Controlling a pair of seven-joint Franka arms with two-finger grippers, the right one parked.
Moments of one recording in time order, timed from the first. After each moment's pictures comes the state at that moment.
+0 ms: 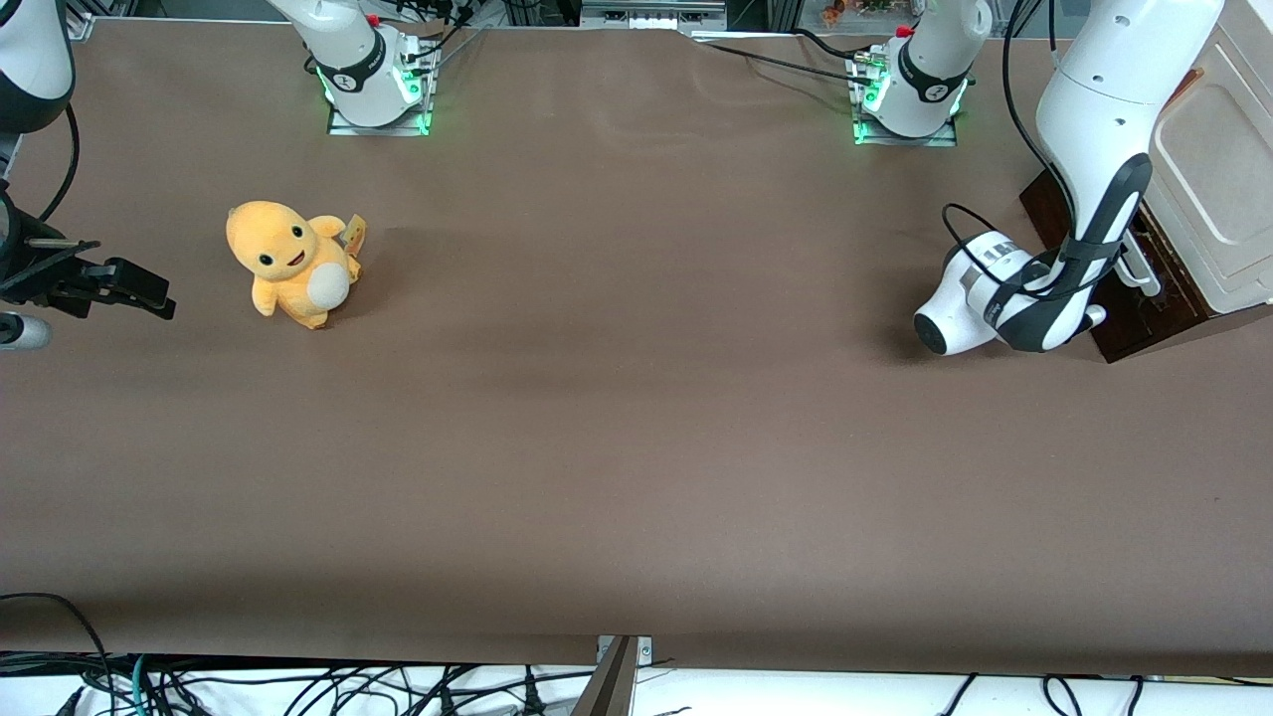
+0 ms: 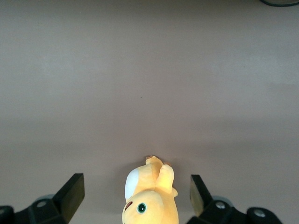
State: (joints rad) arm 0.11 0.57 -0.21 -2.12 1.09 1.32 -1.21
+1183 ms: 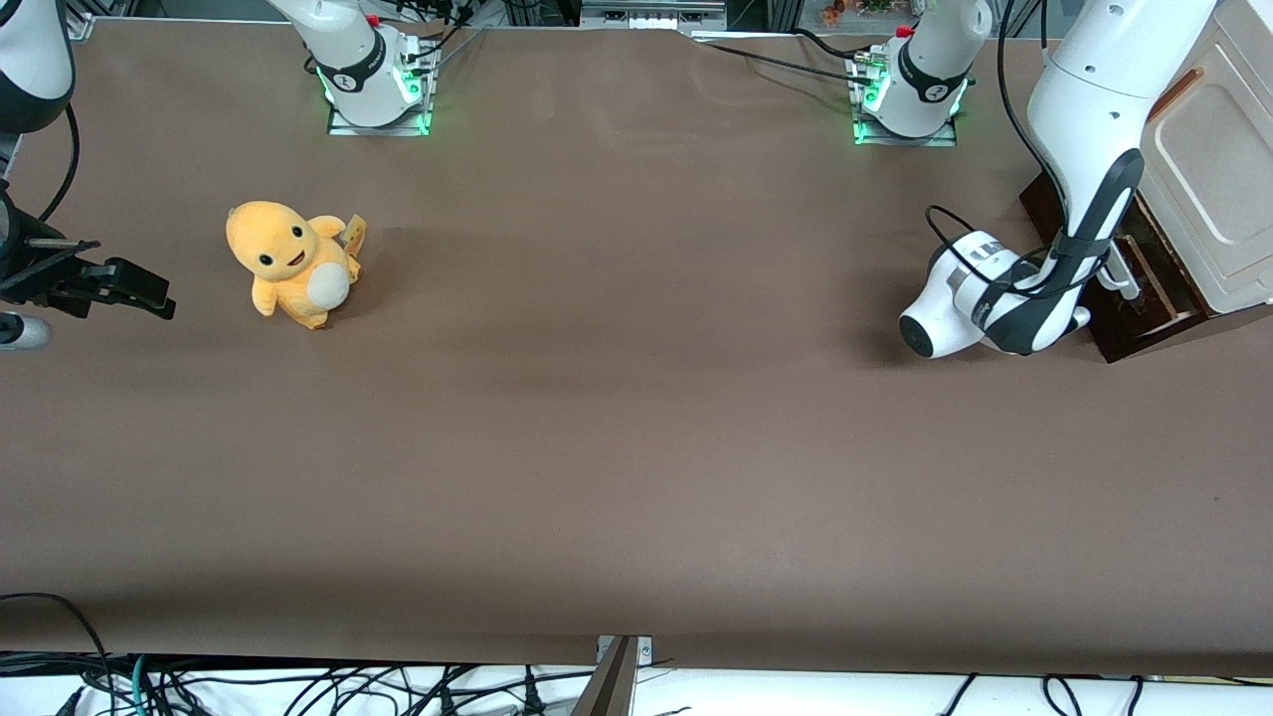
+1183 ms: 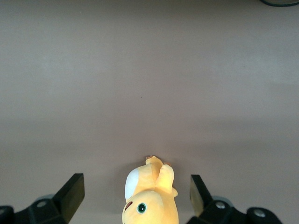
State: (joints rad) arm 0.10 0.57 -0.27 -2.07 1.02 1.30 -1.21
